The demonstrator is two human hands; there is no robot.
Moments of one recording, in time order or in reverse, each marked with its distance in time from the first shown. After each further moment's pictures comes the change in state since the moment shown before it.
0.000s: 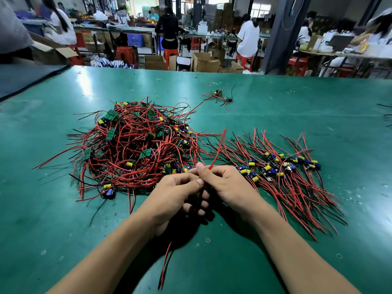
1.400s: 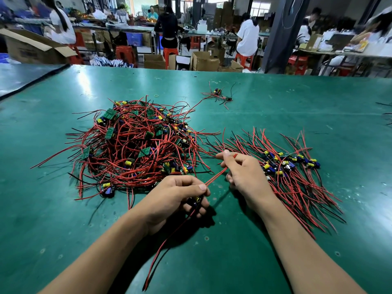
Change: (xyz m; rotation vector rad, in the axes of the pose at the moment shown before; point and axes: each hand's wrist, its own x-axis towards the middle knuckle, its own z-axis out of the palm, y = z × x) left_hand -0.005 0.005 -0.004 0.092 -0.131 -0.051; right_hand 0.020 0.004 -0.033 -0.155 0.447 -0.155
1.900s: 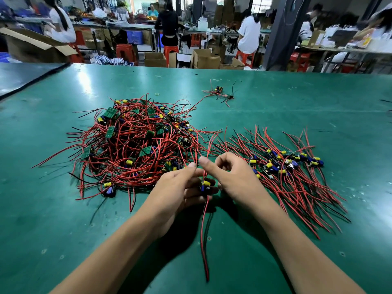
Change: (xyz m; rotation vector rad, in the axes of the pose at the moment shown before) left_hand 0.009 -0.004 0.010 -0.206 0.189 0.074; right_hand -0.021 -0.012 0.012 -0.250 -0.109 -0.052
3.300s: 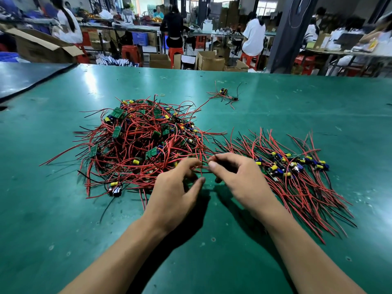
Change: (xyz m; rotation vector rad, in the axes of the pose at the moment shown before) left_hand 0.005 -0.009 -0.023 0.988 0.269 0.831; right_hand -0.002 -0.010 0.000 0.027 0.006 -0.165
